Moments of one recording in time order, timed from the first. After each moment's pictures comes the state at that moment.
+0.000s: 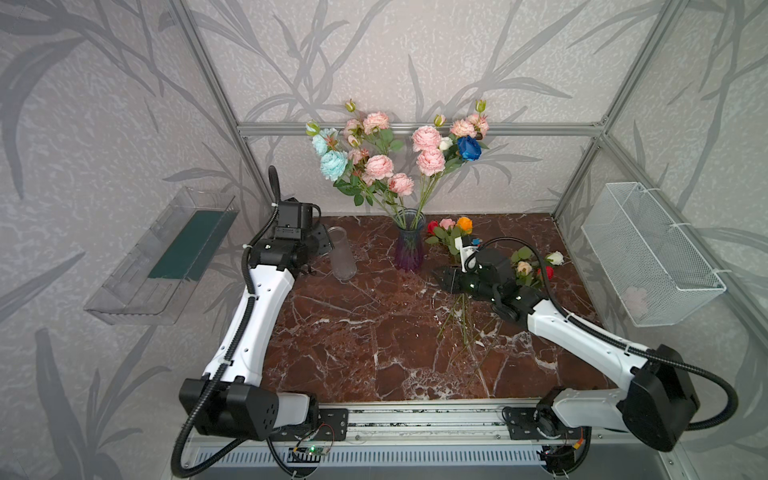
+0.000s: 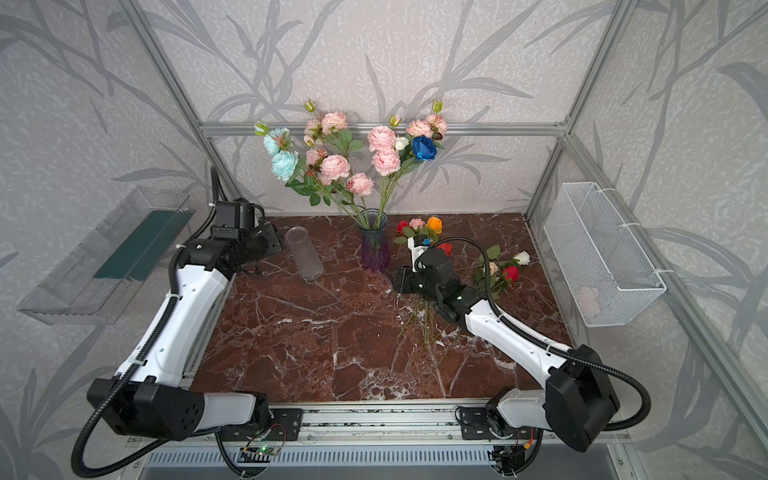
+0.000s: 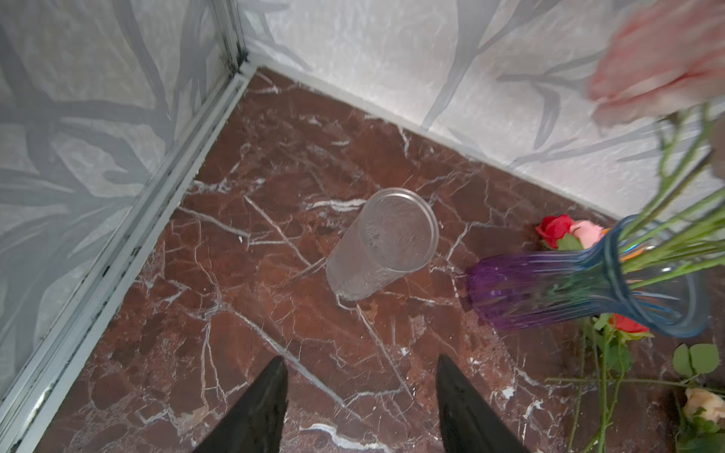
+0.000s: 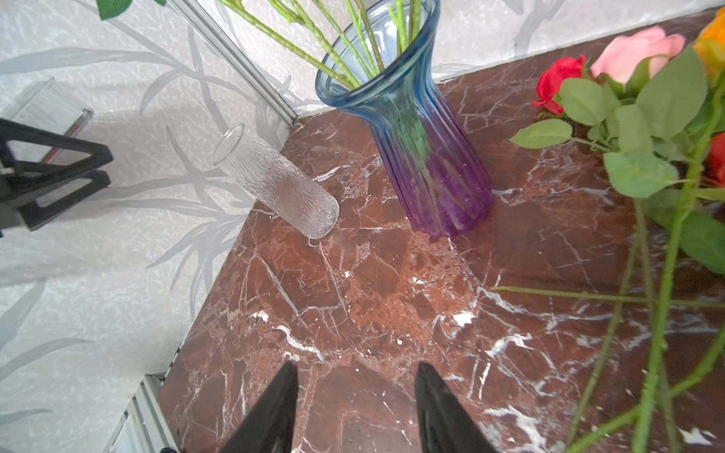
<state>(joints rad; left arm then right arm) -0.06 1.37 1.46 -0.87 -0.10 -0.43 0.62 1.28 0.90 -0.05 -0.15 0.57</state>
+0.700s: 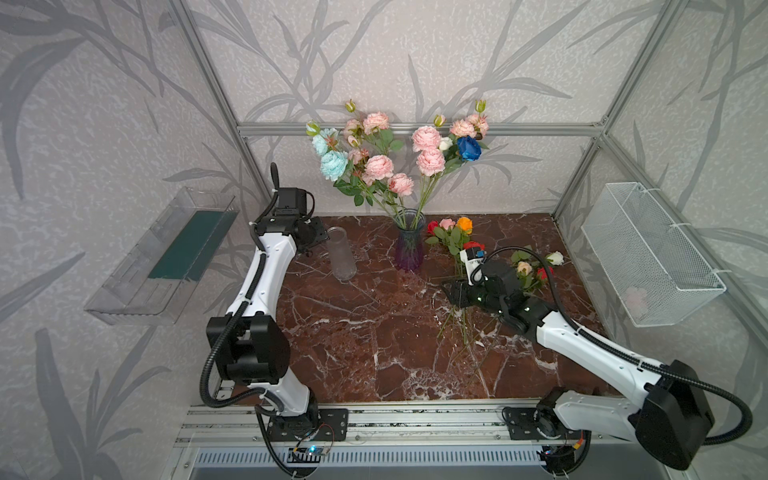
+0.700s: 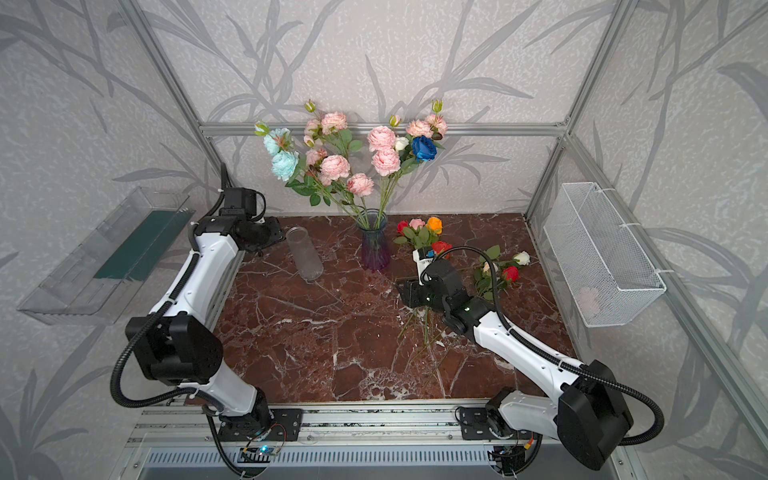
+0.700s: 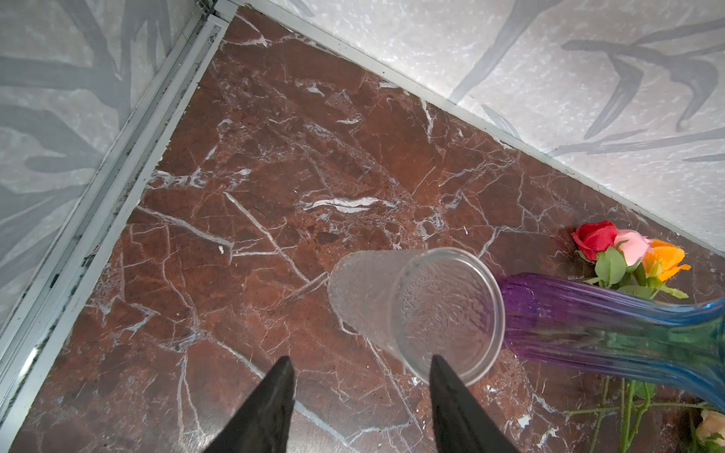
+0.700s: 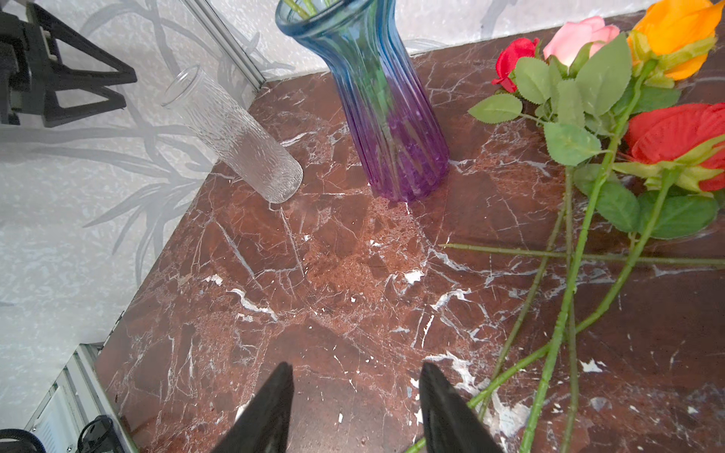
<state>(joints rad) 0.04 1.66 1.64 -0.86 0.03 -0.39 0.62 1.21 0.82 -0.12 -0.11 0.47</state>
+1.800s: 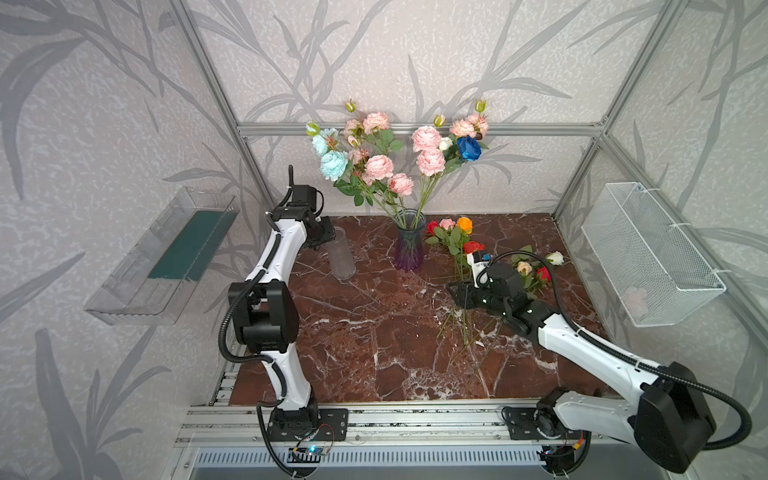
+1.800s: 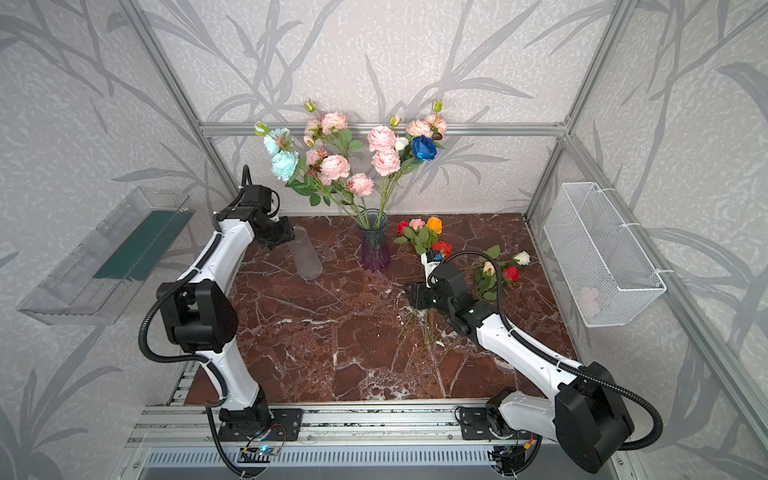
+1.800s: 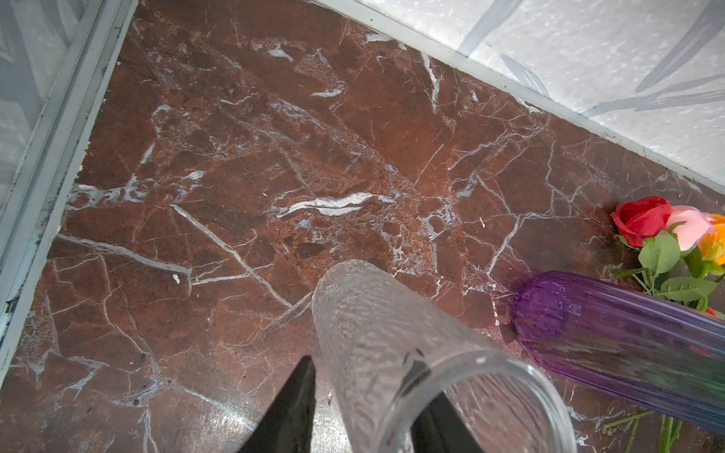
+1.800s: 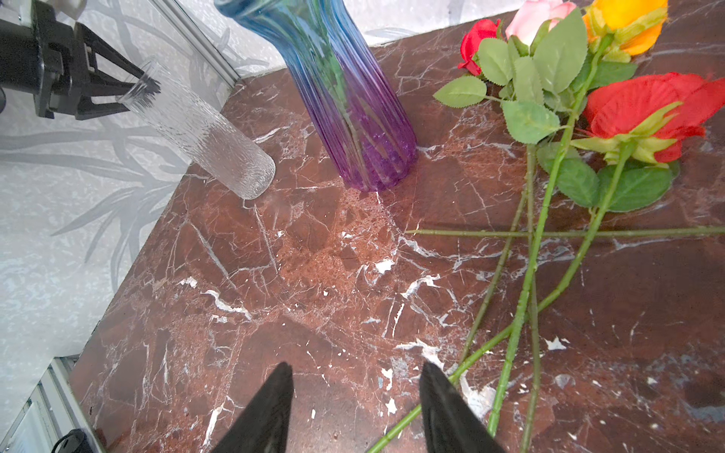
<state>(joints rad) 0.04 1.89 1.78 -0.89 0.06 -0.32 0.56 1.20 0.74 -0.09 -0.13 0.47</state>
